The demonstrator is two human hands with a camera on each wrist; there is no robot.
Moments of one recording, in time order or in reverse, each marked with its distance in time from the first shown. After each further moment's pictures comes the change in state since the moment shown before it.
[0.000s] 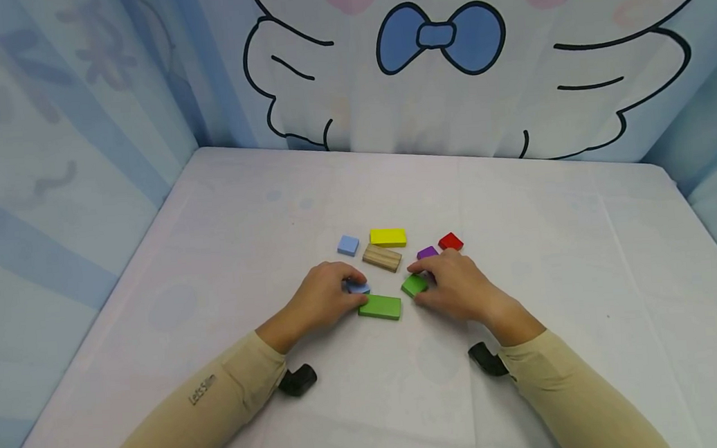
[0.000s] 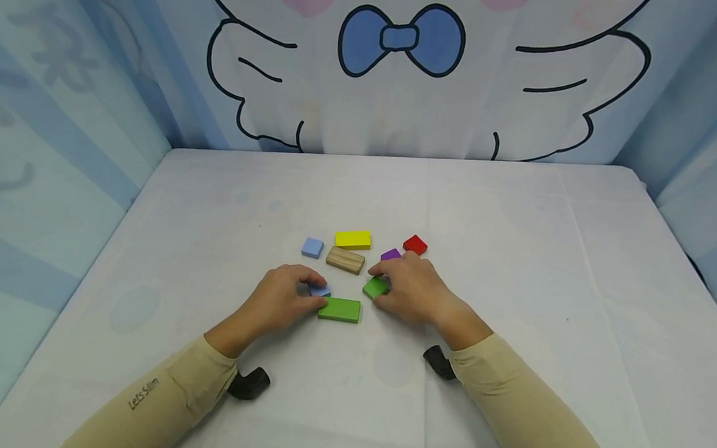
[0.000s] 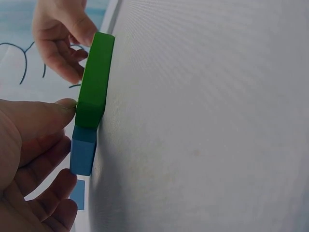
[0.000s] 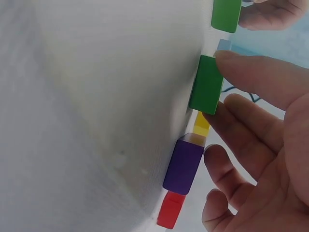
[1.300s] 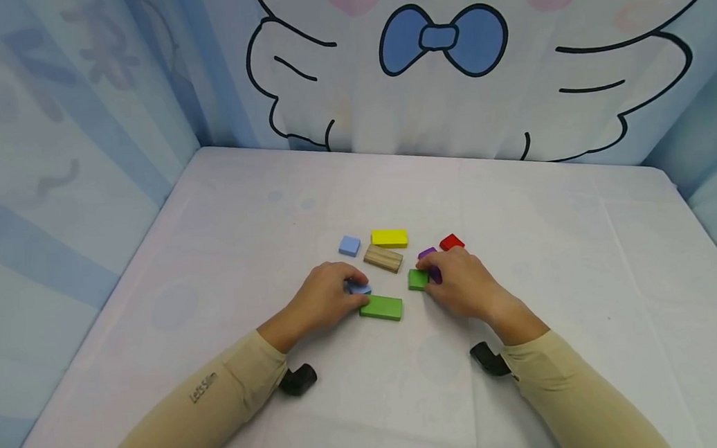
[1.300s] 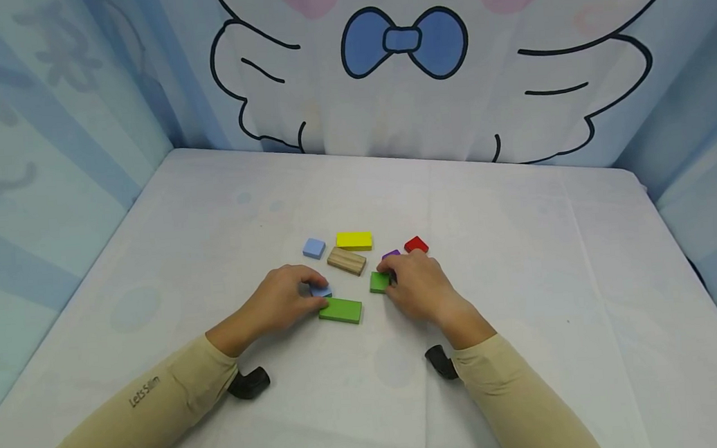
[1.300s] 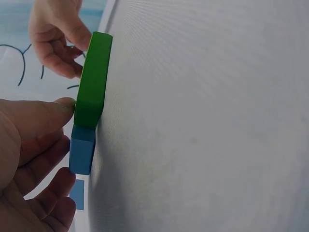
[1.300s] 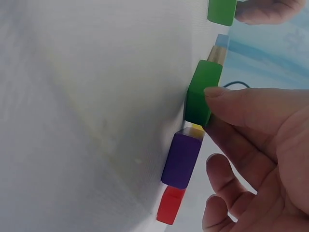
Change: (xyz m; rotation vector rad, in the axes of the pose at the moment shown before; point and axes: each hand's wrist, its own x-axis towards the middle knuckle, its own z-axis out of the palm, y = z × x) left_hand 0.000 0.000 0.000 -0.006 0.004 -0.006; right_hand 0.001 0.000 -0.004 -0.013 0.027 0.078
